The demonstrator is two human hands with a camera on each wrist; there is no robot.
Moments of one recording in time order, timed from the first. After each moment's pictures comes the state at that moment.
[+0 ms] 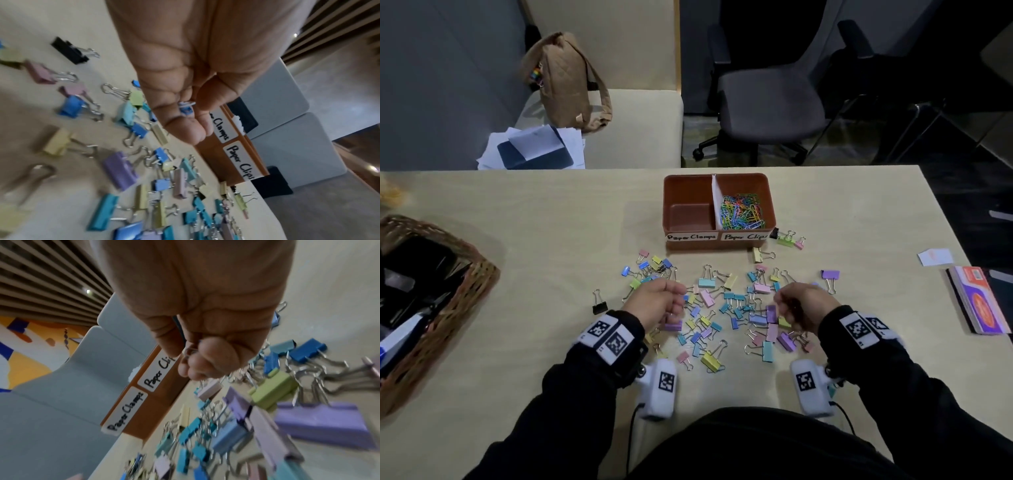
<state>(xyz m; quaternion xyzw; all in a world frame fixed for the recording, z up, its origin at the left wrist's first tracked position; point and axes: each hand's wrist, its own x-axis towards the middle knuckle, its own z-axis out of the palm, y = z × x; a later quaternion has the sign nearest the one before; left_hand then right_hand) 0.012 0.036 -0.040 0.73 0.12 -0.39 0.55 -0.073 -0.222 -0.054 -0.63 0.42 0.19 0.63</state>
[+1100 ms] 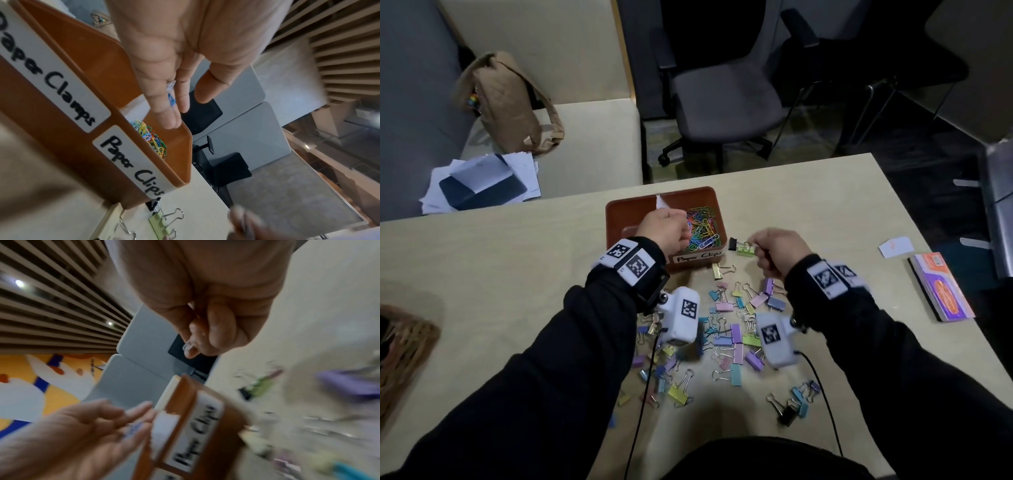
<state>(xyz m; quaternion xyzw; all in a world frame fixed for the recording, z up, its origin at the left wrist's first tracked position) 0.106 -0.115 0.004 0.75 0.08 -0.31 0.58 -0.006 -0.274 -0.008 -0.64 0.40 0.06 0.65</state>
